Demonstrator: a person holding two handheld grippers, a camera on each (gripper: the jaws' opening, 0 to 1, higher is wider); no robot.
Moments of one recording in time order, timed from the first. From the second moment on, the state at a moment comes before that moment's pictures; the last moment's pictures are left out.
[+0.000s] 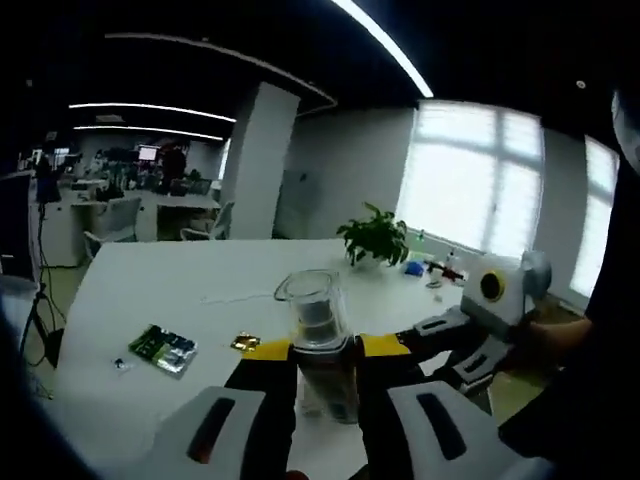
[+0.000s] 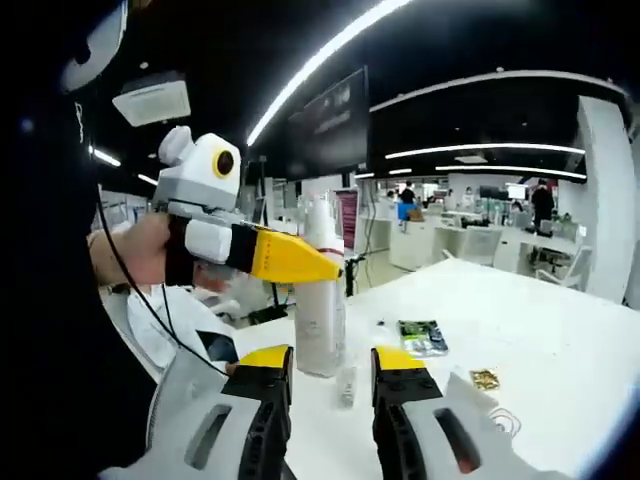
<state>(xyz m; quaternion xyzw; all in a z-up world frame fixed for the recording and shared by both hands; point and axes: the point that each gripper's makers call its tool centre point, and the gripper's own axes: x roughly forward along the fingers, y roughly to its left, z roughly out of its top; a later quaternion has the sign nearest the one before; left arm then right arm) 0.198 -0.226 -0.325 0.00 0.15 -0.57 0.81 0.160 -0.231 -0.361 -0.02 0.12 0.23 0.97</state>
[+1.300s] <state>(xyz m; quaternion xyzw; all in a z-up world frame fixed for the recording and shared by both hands) 0.177 -0.248 -0.315 0.05 0.10 -0.55 0.83 0.171 -0.243 -0.358 0.00 0.11 0.12 0.99</state>
